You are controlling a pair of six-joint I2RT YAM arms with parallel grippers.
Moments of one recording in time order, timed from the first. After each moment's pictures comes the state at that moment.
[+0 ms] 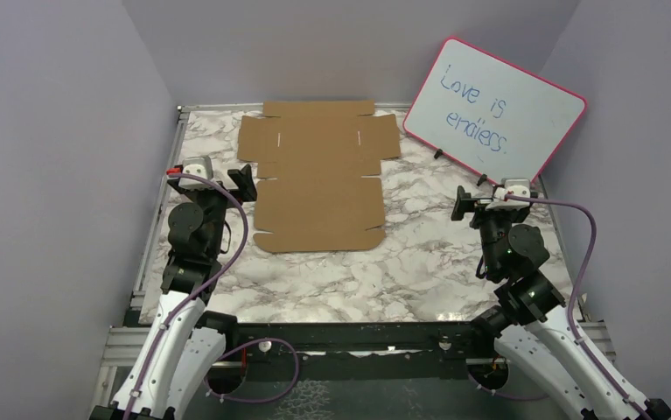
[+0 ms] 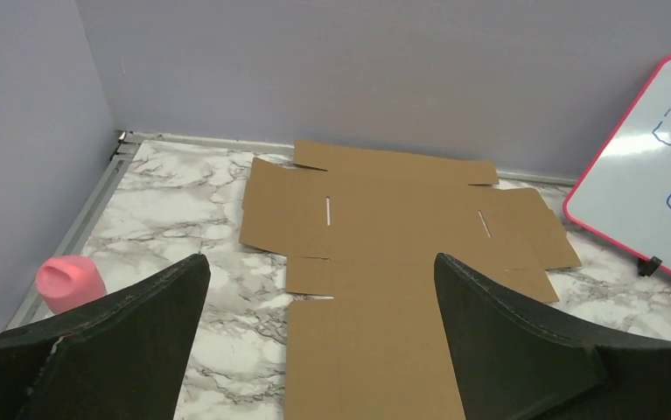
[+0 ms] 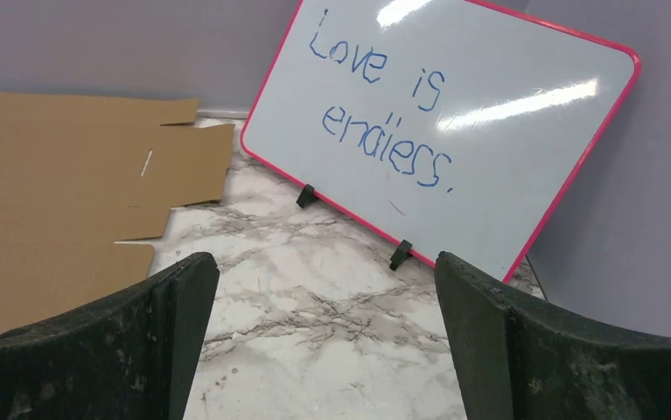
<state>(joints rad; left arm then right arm) -0.20 0.64 0.59 0.16 -0.16 -0.16 0.53 0.49 0.54 0.02 0.59 -0.16</state>
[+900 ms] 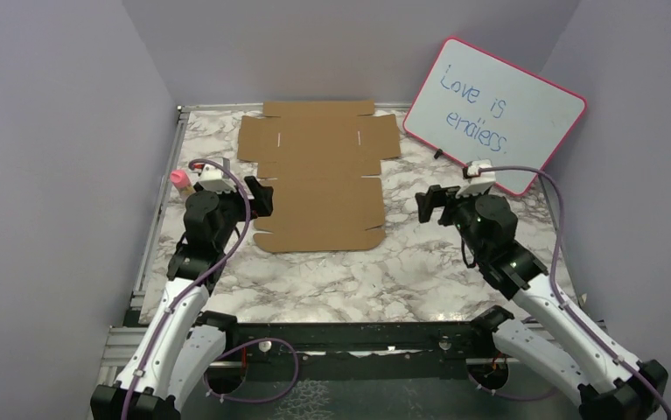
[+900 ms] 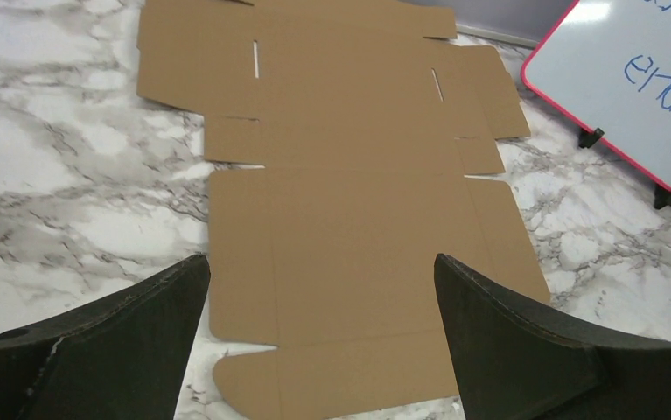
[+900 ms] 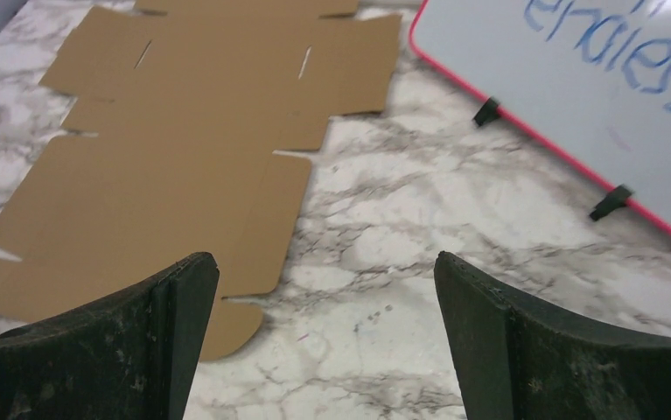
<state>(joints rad) -0.19 0.73 0.59 -0.04 0.02 -0.30 0.53 0.70 0.63 -0.09 0.31 0.14</state>
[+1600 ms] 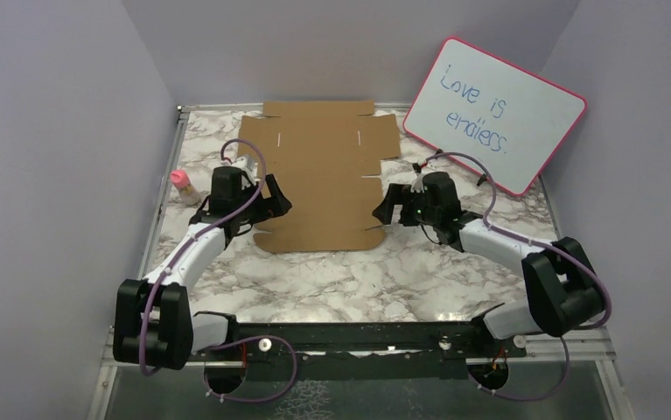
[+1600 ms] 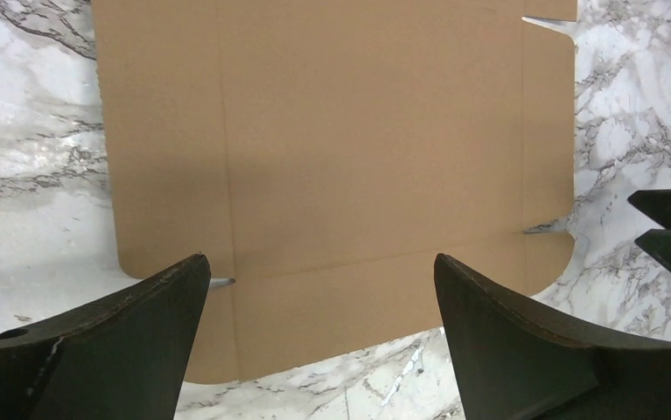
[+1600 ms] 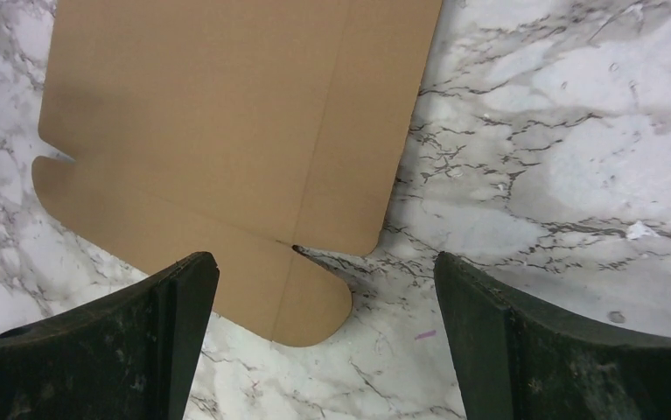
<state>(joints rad) -0.15 1.20 0.67 -0.12 0.26 -0.44 0.45 1.39 0.67 0.15 -0.17 0.43</state>
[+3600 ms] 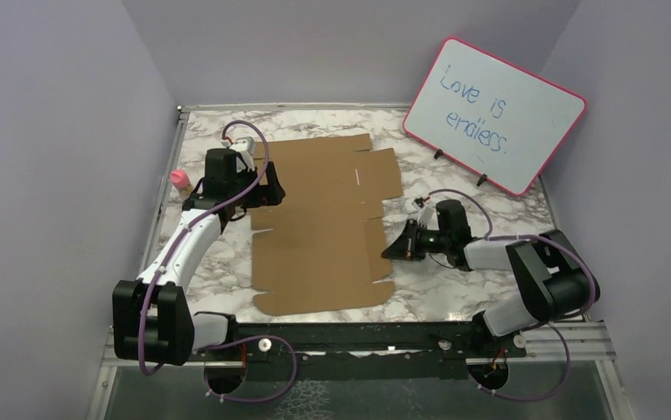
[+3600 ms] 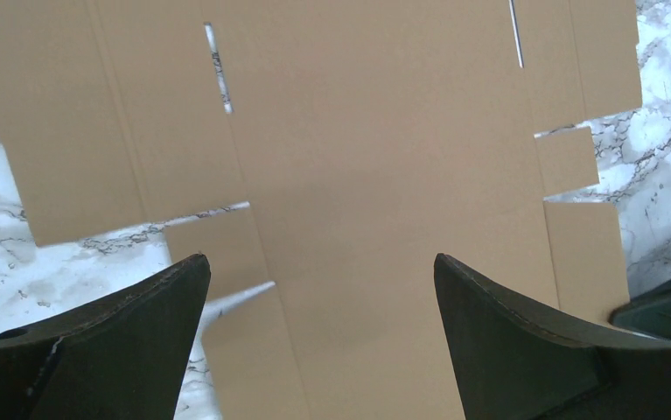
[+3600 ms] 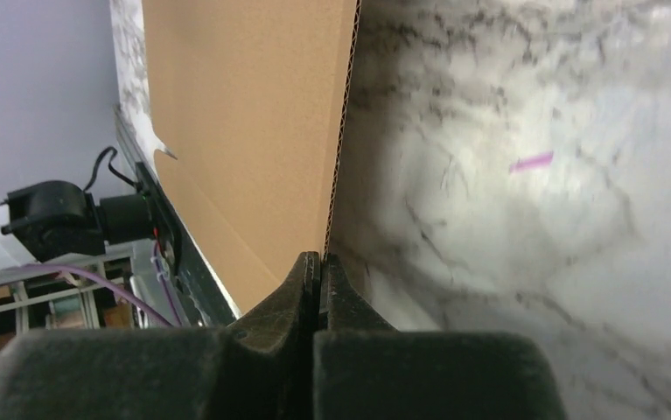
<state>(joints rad) -0.12 1.26 0.88 -0.29 0.26 -0.23 0.33 1.54 0.40 0.44 -0.75 0.62</state>
